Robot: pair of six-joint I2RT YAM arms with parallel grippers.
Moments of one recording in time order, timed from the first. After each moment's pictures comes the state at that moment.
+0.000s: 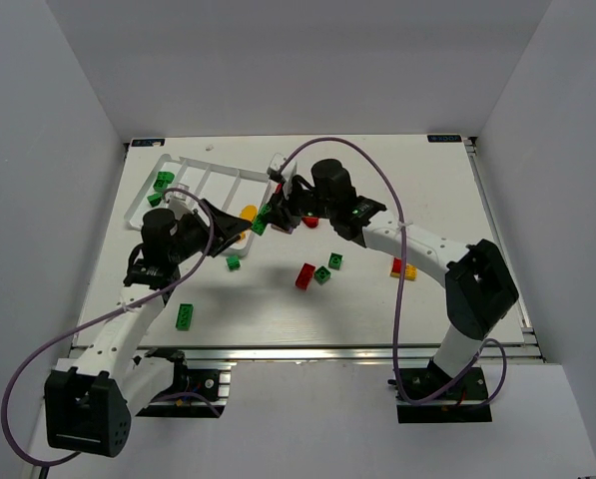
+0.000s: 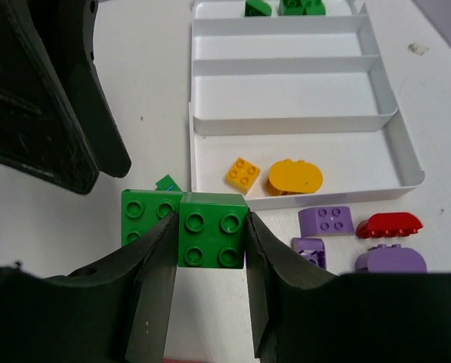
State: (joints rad) left arm -0.13 0.98 0.63 0.05 0.54 -0.98; right arm 0.77 1.70 1.32 0.09 -0.48 -0.18
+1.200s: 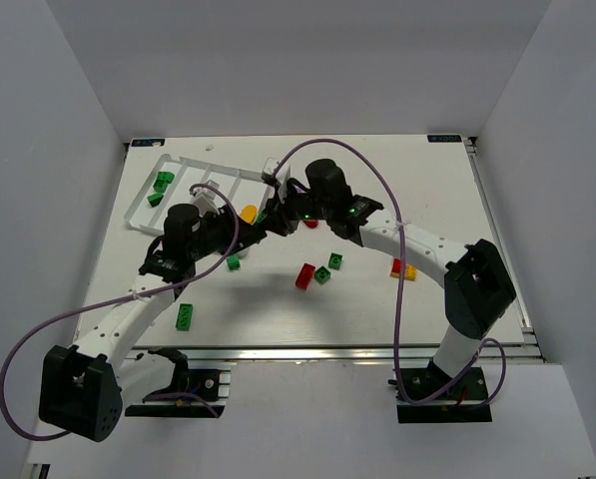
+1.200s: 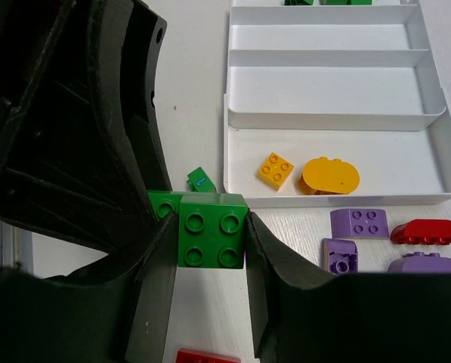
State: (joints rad) left arm -0.31 1.08 0.68 0.01 0.44 -0.77; right arm 0.79 1.72 1.37 -0.01 -0.54 -0.18
